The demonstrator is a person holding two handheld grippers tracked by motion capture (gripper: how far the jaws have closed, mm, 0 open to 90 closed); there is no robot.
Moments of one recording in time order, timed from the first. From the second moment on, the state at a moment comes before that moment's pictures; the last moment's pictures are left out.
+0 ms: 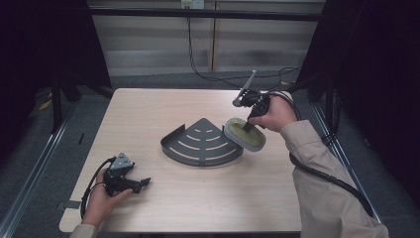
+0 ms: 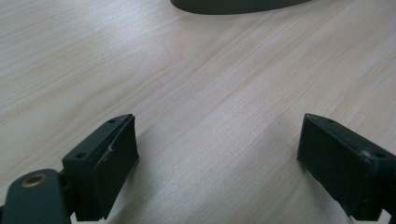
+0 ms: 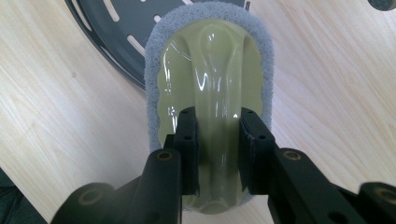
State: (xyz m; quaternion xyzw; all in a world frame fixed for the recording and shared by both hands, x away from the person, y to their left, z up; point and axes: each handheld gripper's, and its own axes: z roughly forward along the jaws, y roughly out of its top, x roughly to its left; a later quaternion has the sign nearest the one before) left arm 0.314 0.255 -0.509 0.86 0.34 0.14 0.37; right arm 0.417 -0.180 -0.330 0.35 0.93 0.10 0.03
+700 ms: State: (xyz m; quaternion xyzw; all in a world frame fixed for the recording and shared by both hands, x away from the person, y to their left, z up) left arm 0.314 0.255 -0.509 0.86 0.34 0.13 0.37; right arm 0.431 -0.166 -0.328 0.38 0.92 0.11 0.03
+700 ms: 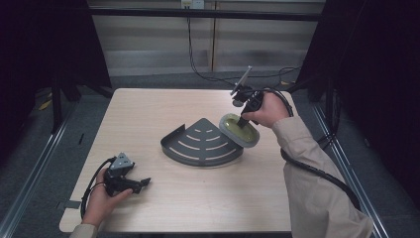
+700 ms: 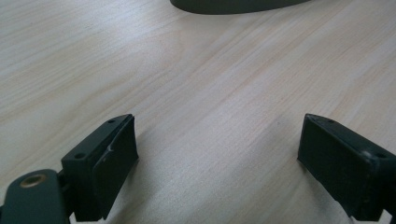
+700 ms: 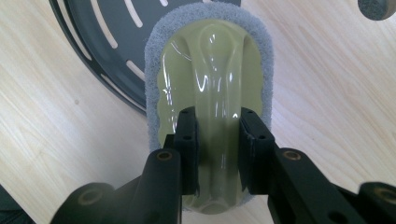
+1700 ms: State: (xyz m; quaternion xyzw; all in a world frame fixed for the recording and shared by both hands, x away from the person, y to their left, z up) left arm 0.314 0.255 -0.509 0.86 0.34 0.14 0.36; right arm 0.445 -0.145 -0.330 0.40 0.91 0.11 0.03
